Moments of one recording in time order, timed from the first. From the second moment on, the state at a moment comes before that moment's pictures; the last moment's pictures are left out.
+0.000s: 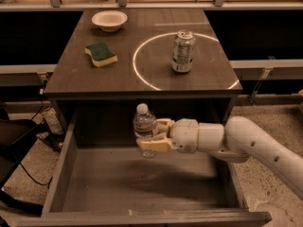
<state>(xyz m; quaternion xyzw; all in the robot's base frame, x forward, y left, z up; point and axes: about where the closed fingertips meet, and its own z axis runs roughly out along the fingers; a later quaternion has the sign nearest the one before) 0.498 0.004 0.744 -0.46 0.59 0.42 0.52</state>
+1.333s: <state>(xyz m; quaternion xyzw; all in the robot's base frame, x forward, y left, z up) 0.483 0.085 0.715 -0.48 0.54 0.48 0.50</state>
